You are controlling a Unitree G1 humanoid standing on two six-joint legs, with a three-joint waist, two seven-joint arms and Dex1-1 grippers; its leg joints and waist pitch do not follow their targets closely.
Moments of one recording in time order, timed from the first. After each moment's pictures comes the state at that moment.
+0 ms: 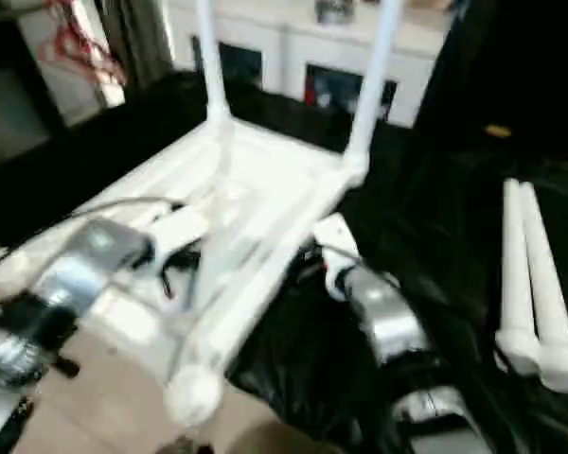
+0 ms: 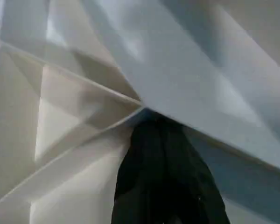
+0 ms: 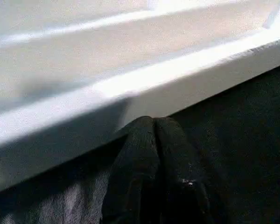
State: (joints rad) left arm -0.73 0.39 -0.39 0.56 0.23 0.45 -0.85; right arm -0.47 -0.20 0.13 0.51 -0.02 0.29 0.38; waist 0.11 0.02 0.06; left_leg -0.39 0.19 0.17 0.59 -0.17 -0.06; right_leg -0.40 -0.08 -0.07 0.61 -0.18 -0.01
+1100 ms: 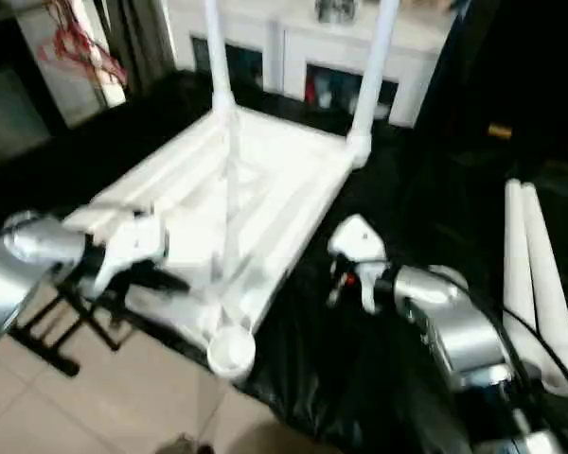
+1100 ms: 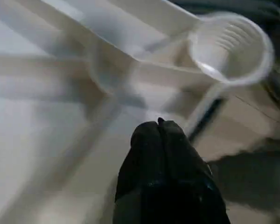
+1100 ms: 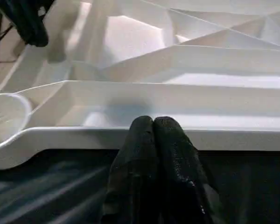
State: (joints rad) left arm -0.51 0.76 -0.39 0.01 -0.05 0.50 -1.33; right arm -0.30 -0.52 0.17 0.01 0.20 0.39 0.93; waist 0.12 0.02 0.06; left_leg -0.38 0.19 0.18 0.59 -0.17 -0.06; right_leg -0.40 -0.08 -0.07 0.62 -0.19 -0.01
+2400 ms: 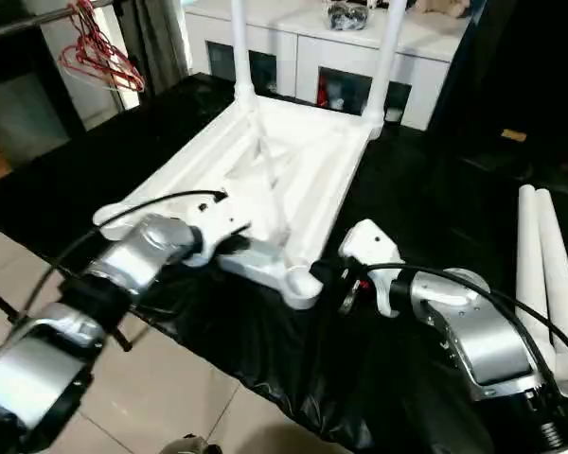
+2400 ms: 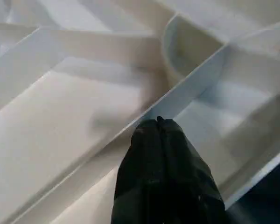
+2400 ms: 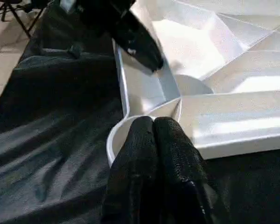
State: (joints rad) left arm -0.85 0.18 -0.37 0.90 0.13 0.18 -0.69; right arm -0.25 -0.58 0.13 -0.09 0.20 0.45 0.86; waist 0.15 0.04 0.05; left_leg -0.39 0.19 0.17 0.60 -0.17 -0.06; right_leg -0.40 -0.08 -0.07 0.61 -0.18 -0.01
